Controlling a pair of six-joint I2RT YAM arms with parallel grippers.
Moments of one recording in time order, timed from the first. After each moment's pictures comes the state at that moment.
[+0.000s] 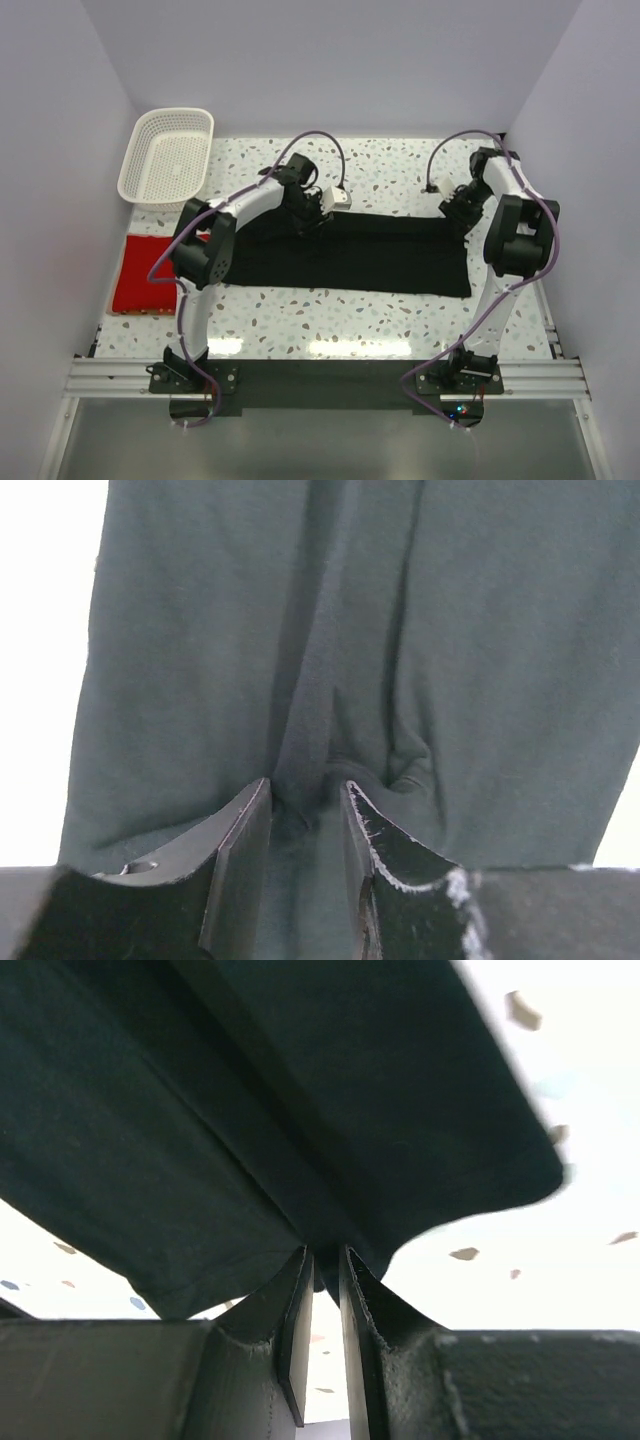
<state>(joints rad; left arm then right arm) -0.50 2.14 1.66 -0.70 0.52 0.77 -0.16 2.12 1.72 -1.24 -0.22 -1.02</state>
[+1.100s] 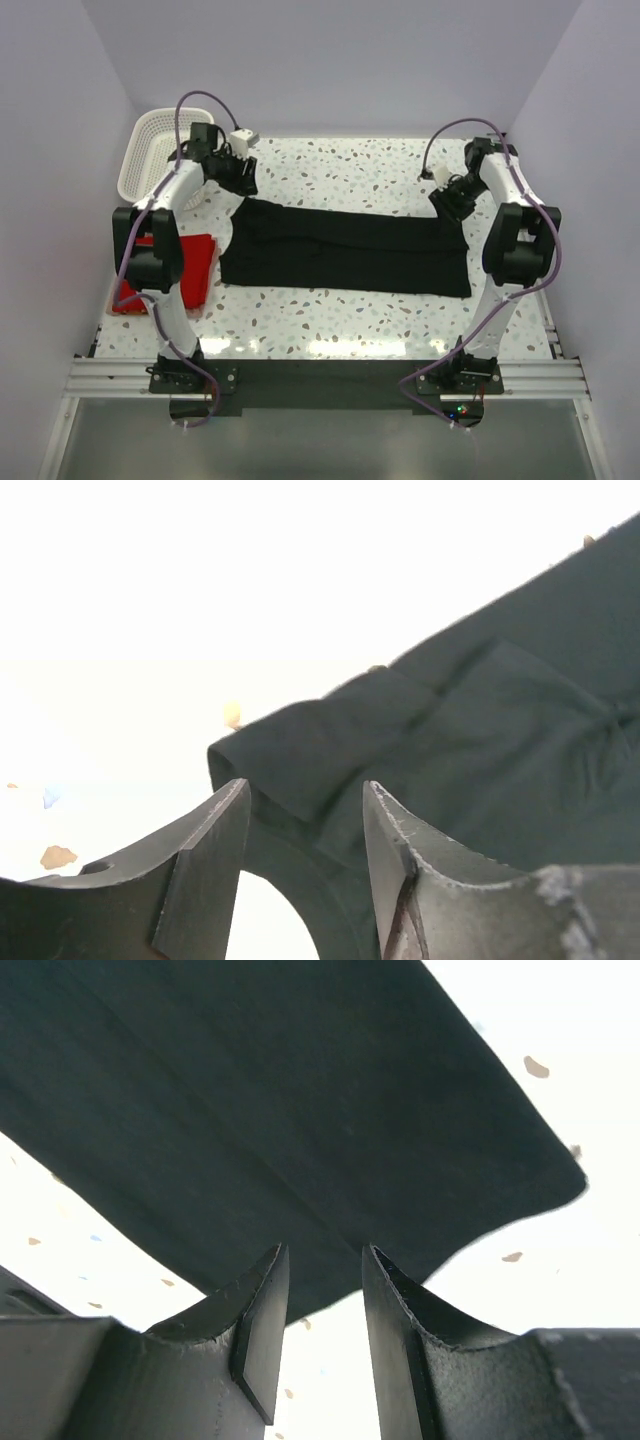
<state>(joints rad) -0.07 1.93 1.55 -0.56 0.49 0.35 -0.11 2.01 1.70 -1.23 -0.30 -0.85</state>
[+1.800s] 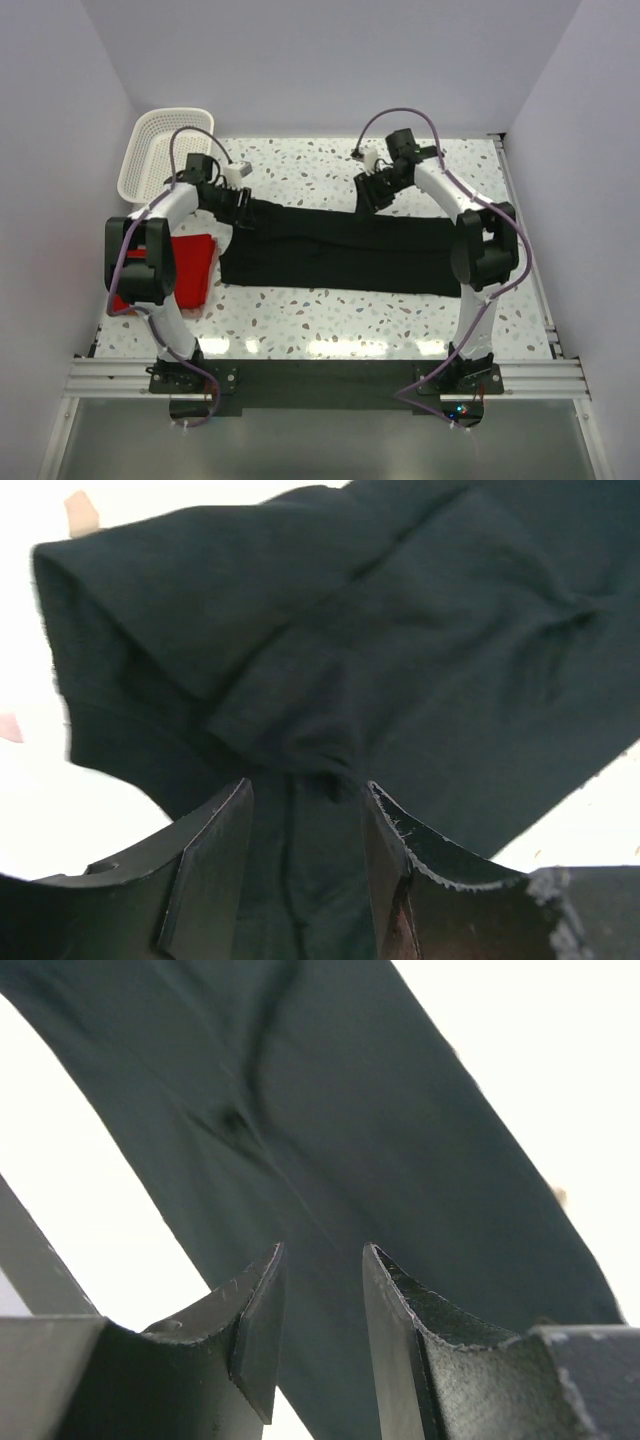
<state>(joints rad) -0.02 1.86 1.29 -0.56 0.55 0.22 0.26 2.02 1.70 -0.88 -0.61 -0.28</state>
